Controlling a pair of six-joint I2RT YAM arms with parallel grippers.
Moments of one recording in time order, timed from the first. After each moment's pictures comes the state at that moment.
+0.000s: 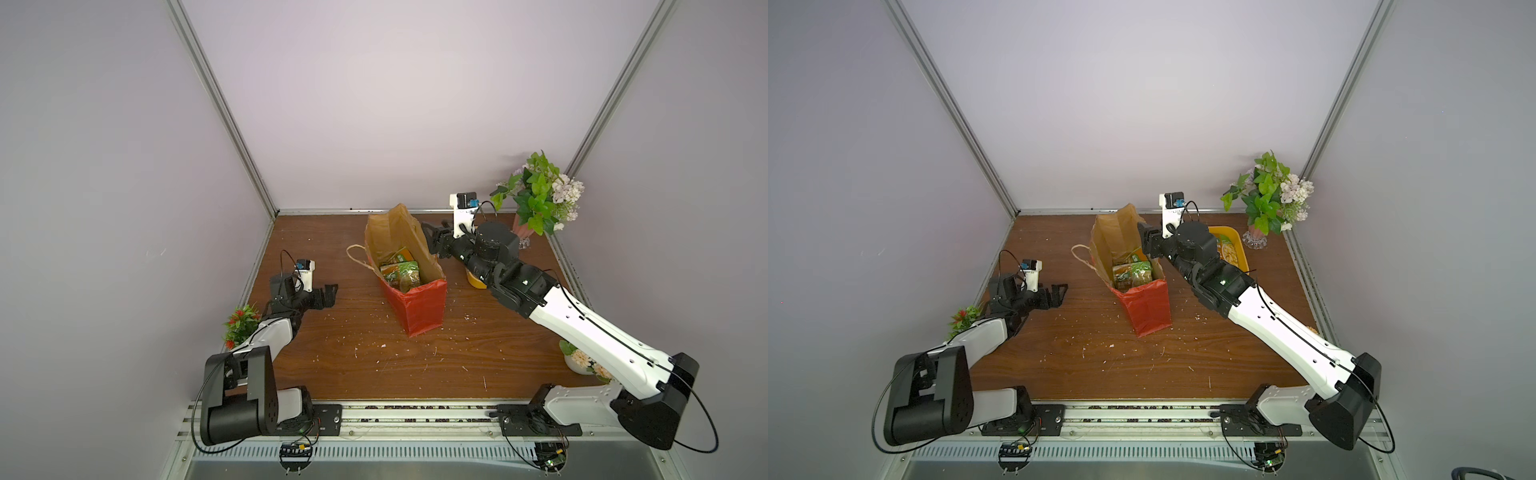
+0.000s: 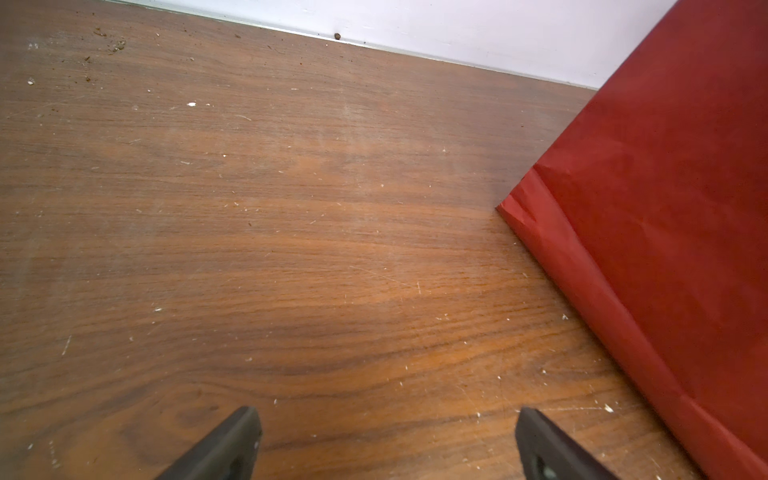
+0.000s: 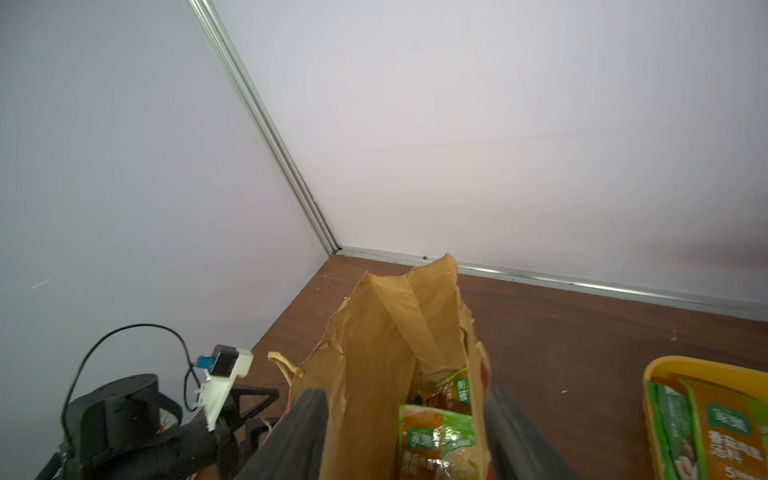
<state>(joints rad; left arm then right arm) 0.19 1.30 0.48 0.18 0.42 0.05 0.74 1.29 1.33 -0.17 0.27 0.29</state>
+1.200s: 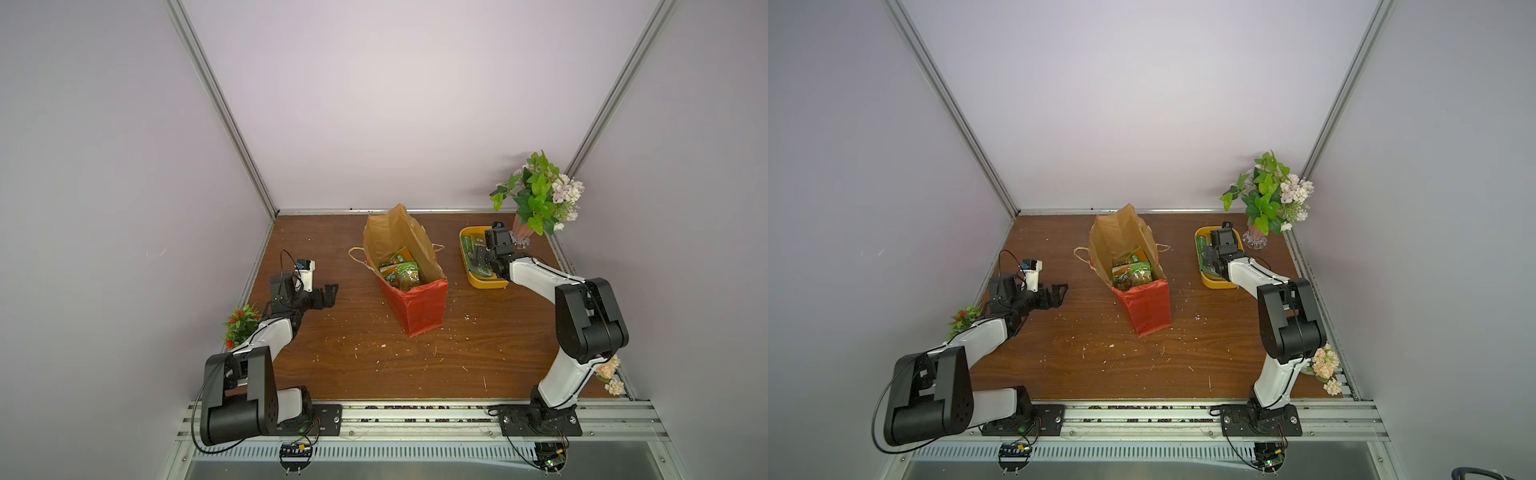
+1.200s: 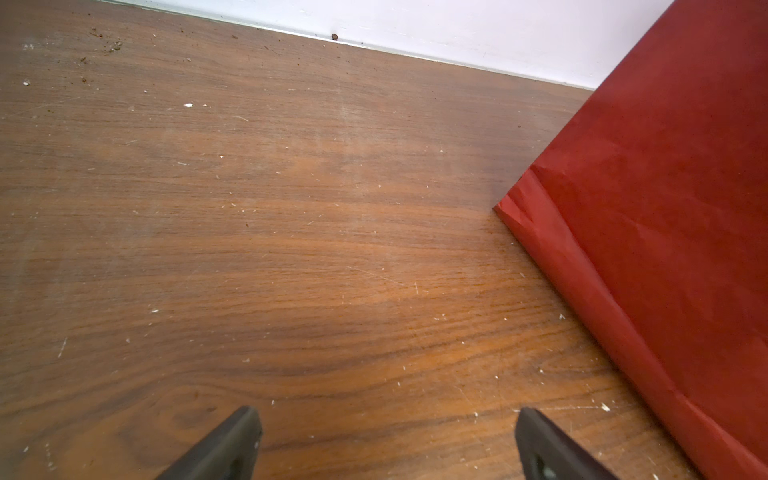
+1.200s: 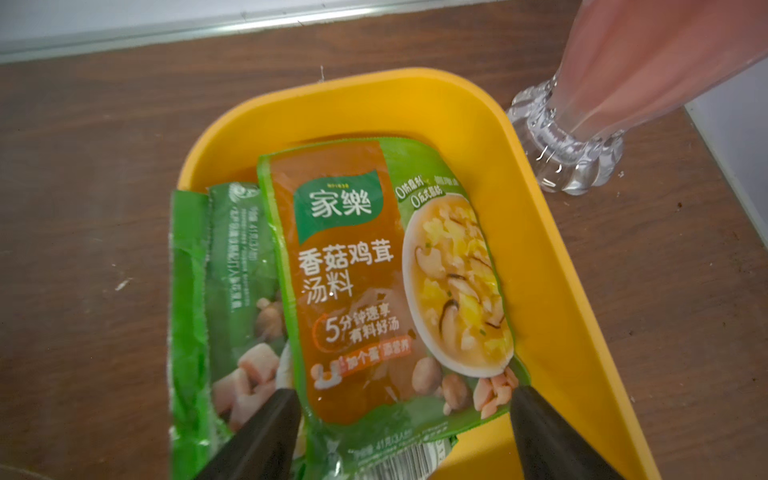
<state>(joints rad) 0.19 1.30 0.48 0.18 0.43 0.05 0.21 1.81 1.15 -0.16 0.32 0.27</state>
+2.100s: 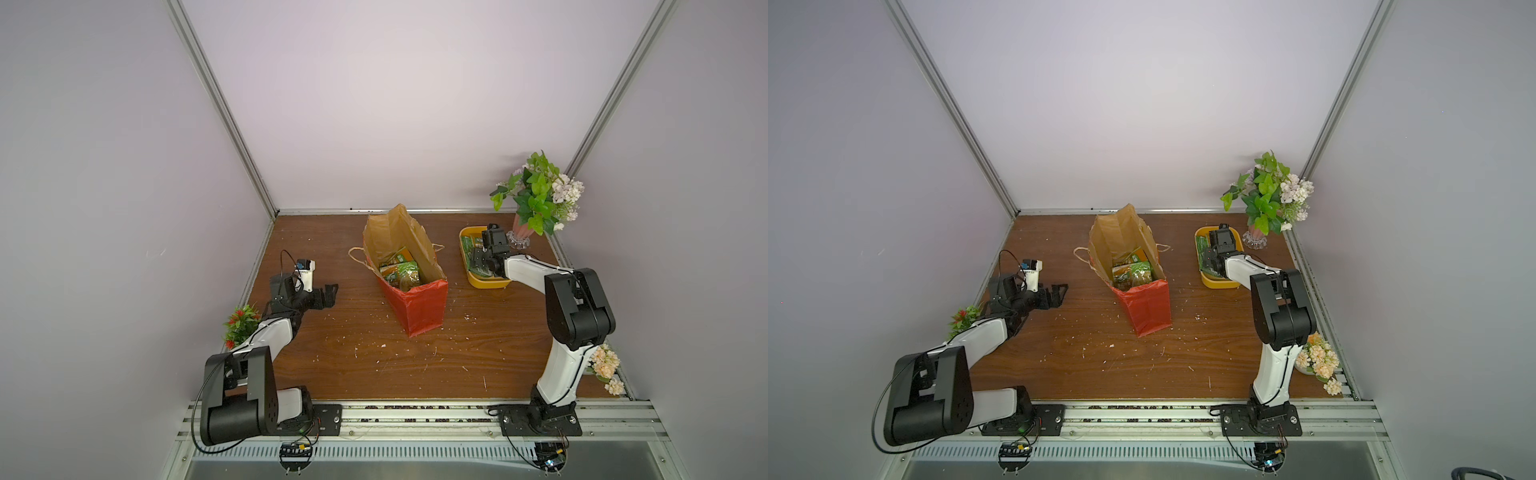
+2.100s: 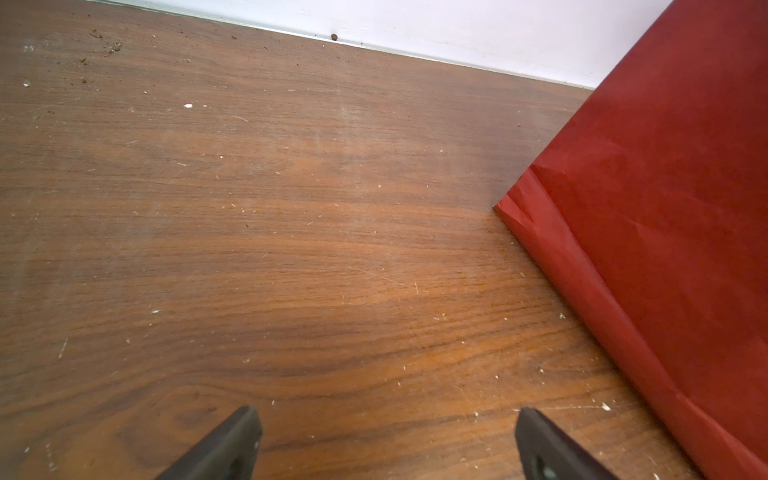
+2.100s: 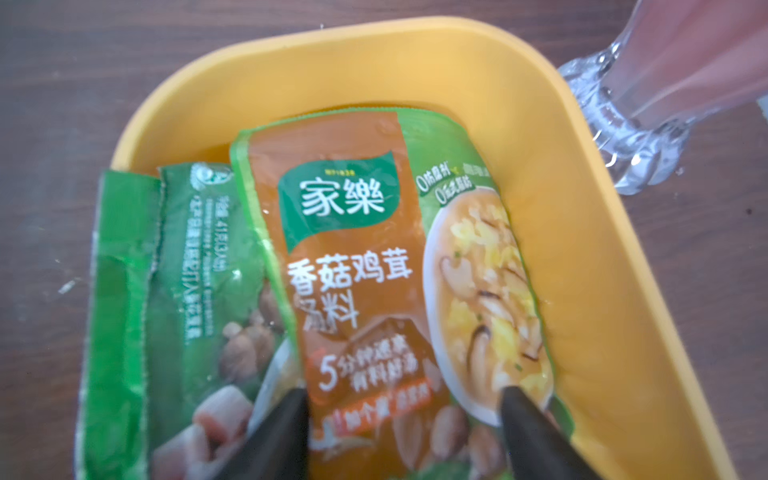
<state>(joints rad) 0.19 1.30 0.48 0.18 0.43 0.05 0.18 1.91 1.20 -0.13 0.28 0.26</state>
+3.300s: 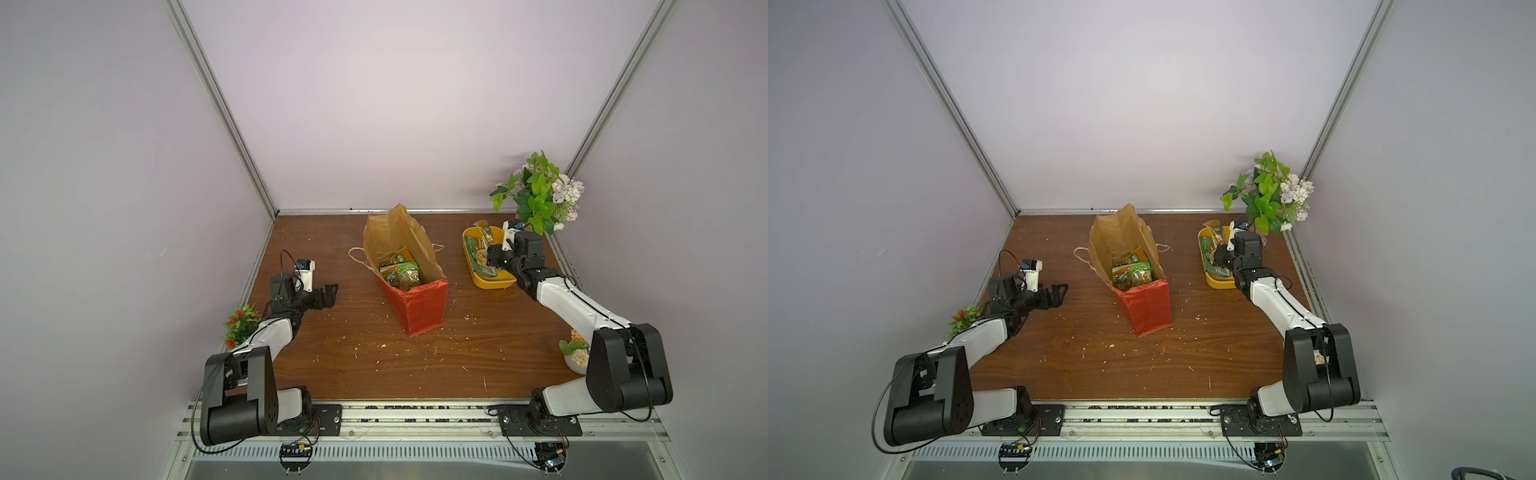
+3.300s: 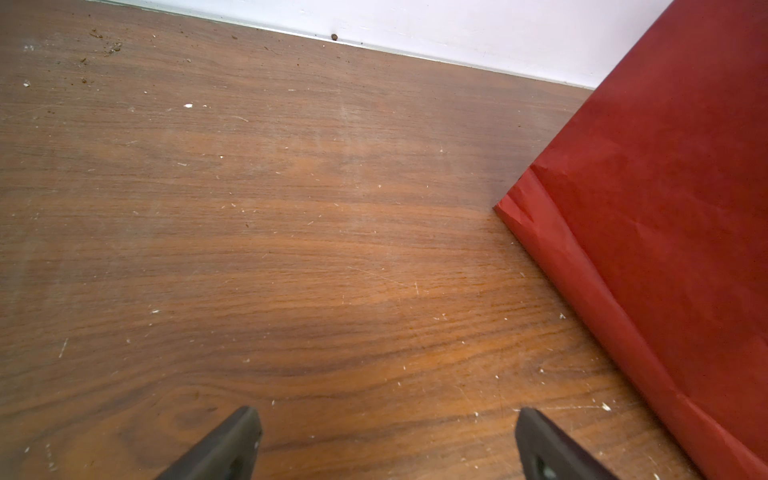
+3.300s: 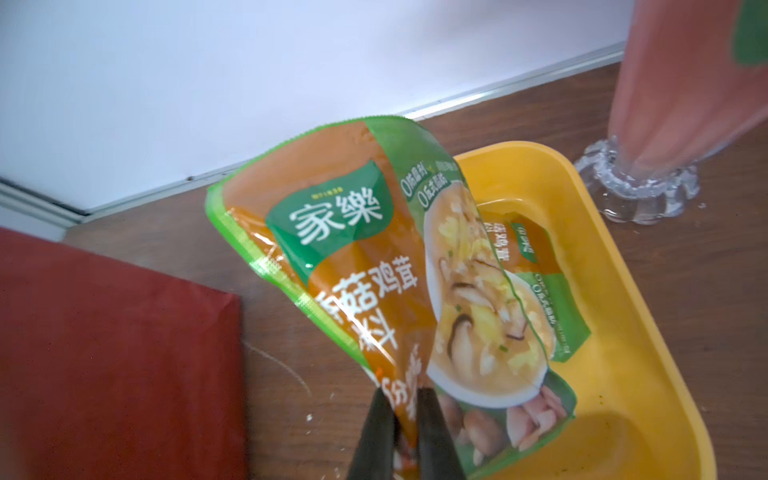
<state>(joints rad) 0.19 1.30 0.48 0.18 0.43 0.05 0.12 1.42 0.93 -0.03 -0.10 0.35</state>
